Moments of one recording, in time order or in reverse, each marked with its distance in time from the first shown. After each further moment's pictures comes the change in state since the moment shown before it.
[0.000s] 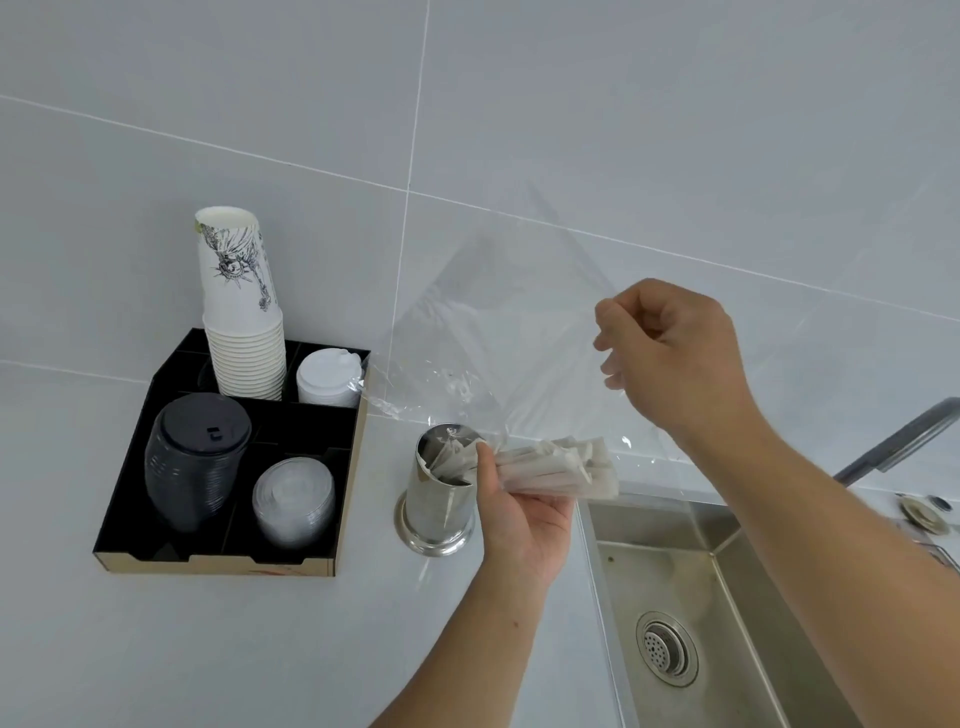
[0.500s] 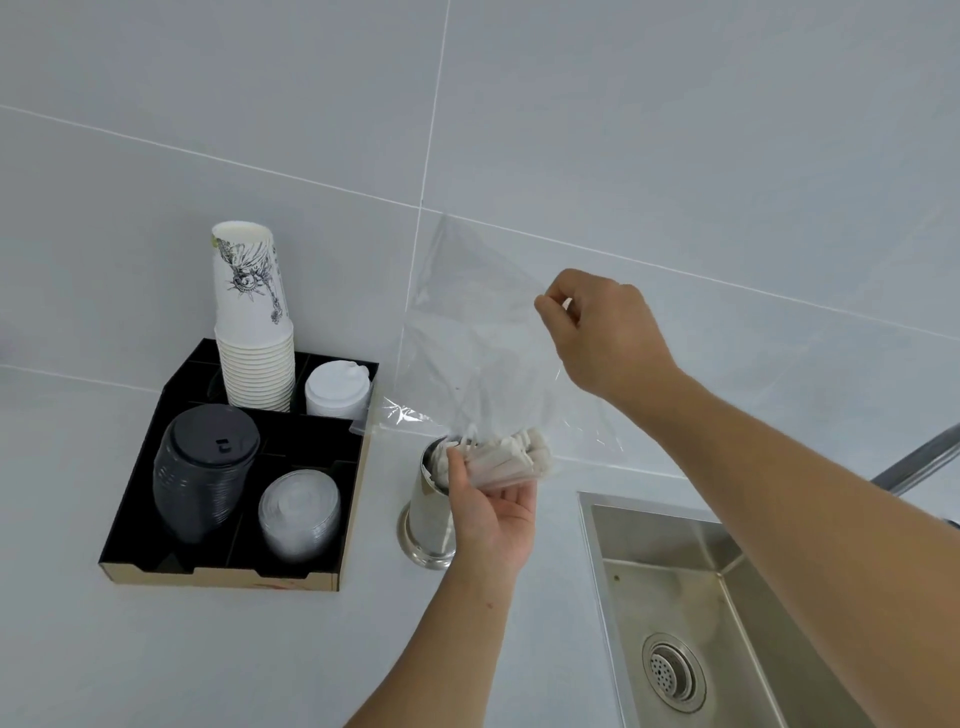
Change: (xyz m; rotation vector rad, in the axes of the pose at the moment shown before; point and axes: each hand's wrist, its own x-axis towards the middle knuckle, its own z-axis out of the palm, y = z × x) left_hand 0.021 0.037 -0.003 0.005 0.195 0.147; right_hand 0.047 -0.003 0.046 -0.392 -0.118 -0.246
